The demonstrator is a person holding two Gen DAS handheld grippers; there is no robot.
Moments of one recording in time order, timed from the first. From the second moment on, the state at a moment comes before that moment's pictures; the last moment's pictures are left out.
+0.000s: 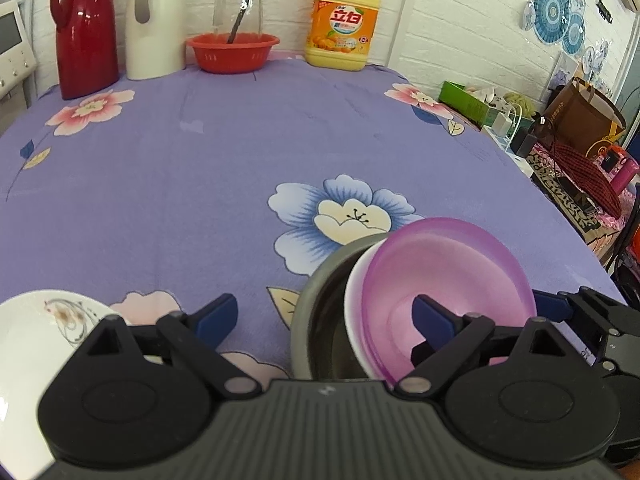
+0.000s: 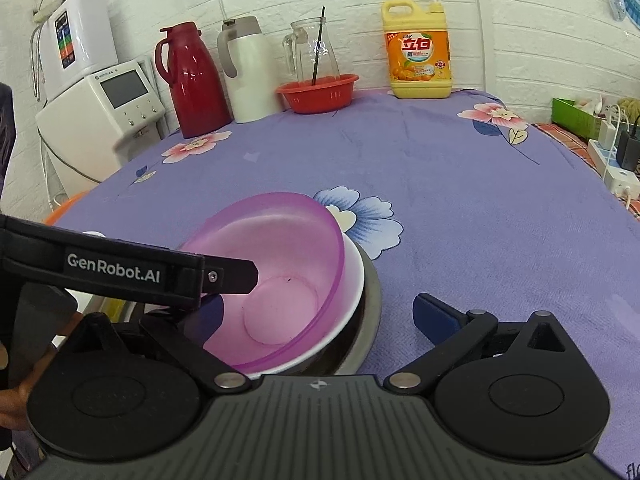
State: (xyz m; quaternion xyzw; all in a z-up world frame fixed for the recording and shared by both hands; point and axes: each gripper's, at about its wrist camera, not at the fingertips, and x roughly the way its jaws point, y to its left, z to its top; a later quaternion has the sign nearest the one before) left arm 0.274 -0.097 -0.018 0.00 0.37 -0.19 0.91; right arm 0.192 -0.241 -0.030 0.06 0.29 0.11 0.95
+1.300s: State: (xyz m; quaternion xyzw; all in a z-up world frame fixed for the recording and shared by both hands) left arm 0.207 0.059 0.020 -0.09 0.32 -0.06 0.94; right arm 0.192 -0.088 0.005 0.01 0.27 0.29 0.92
